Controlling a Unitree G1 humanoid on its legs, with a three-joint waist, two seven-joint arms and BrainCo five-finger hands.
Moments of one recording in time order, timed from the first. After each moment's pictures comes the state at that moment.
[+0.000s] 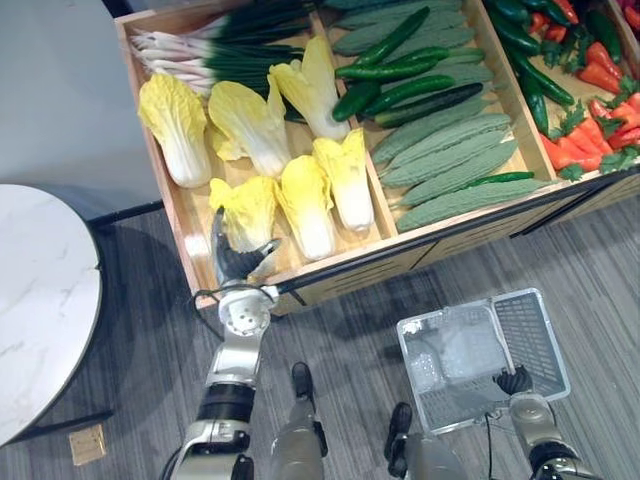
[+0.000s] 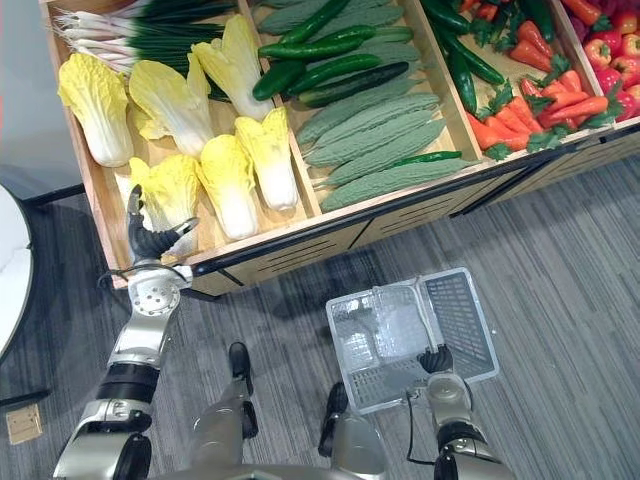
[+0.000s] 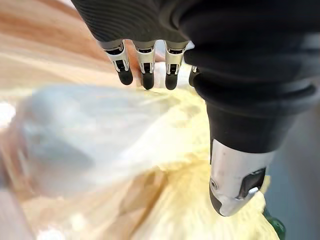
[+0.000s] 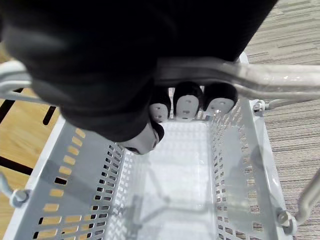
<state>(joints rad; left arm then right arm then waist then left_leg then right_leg) -0.36 0.16 0.08 0.29 0.22 -0.04 0.48 -0.22 -0.24 -0.30 1.07 -0.38 -0.08 -0.17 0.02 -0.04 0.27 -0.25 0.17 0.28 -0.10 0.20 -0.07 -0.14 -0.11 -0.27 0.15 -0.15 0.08</state>
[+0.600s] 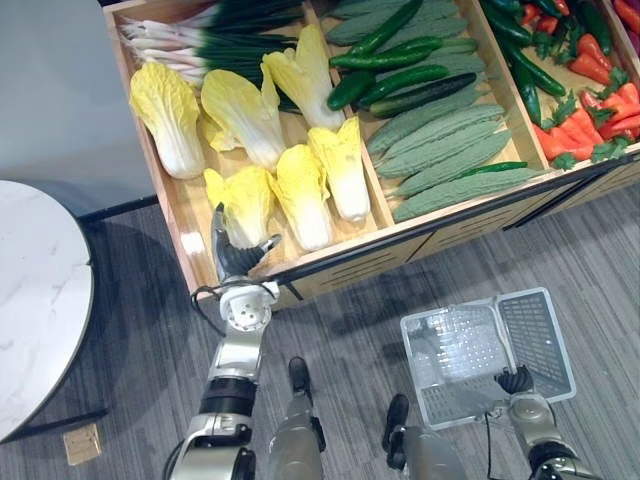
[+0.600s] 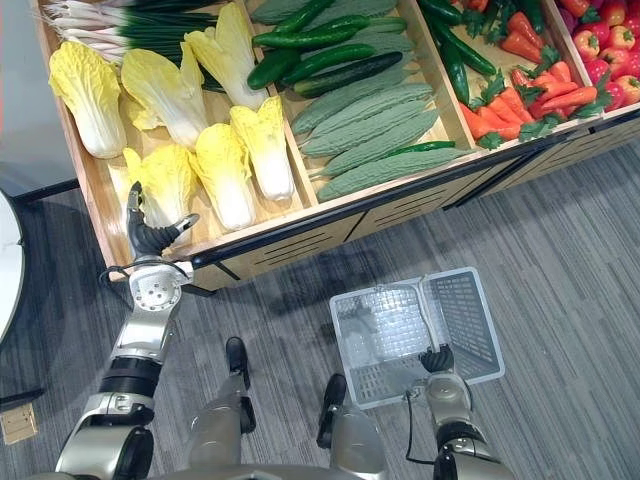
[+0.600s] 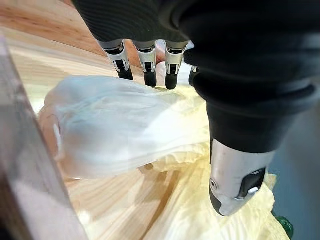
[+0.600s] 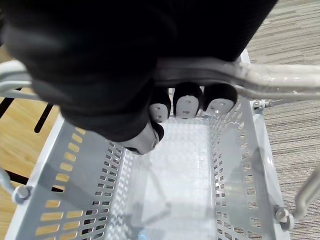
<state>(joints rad) -0.37 0.16 0.12 0.36 0.22 -0.03 0.50 -0.22 -0.23 -0.30 1.06 -0.37 -0.08 -0.20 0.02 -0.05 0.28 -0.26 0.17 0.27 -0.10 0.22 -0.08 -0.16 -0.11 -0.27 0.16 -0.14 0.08</state>
